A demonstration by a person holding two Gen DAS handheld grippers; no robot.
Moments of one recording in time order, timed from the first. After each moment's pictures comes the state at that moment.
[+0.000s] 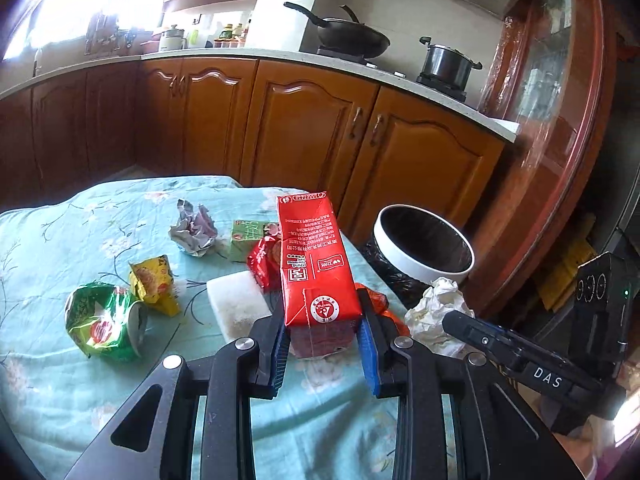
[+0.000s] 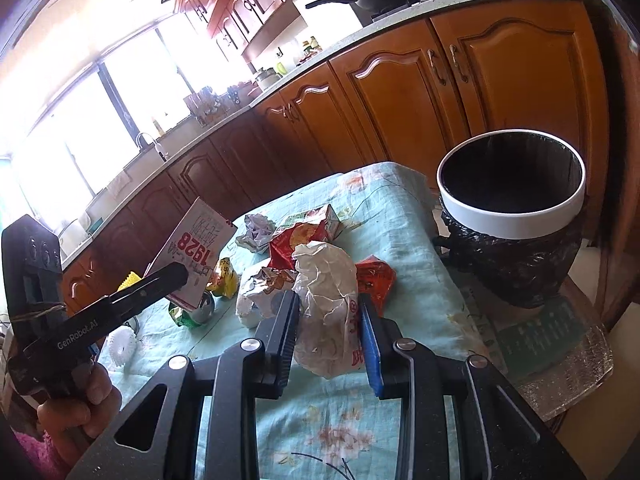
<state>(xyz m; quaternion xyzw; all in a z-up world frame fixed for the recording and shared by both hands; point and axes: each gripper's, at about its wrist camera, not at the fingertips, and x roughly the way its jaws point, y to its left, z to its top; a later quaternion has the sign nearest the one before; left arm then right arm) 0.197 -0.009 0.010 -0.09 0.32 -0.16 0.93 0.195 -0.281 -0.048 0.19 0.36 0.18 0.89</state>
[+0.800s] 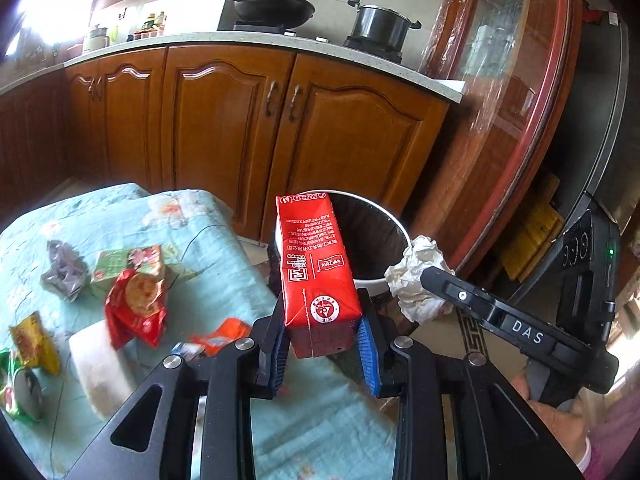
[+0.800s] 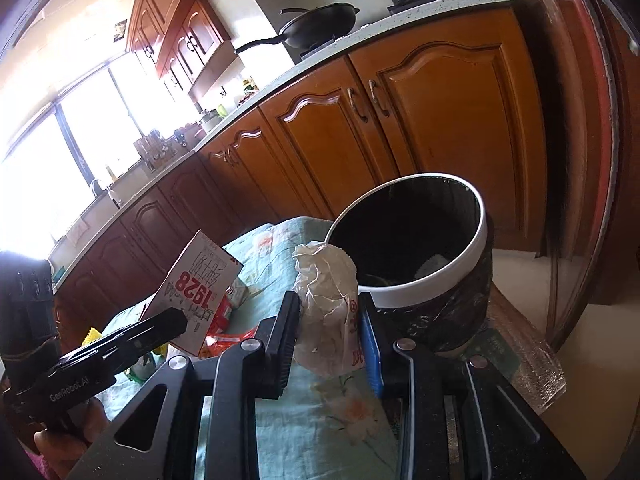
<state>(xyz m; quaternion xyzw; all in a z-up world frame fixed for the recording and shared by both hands) 0.281 -0.113 0.011 -0.06 0.34 -0.25 0.90 0.232 -0.382 -0.041 0.21 0.34 0.08 0.91</state>
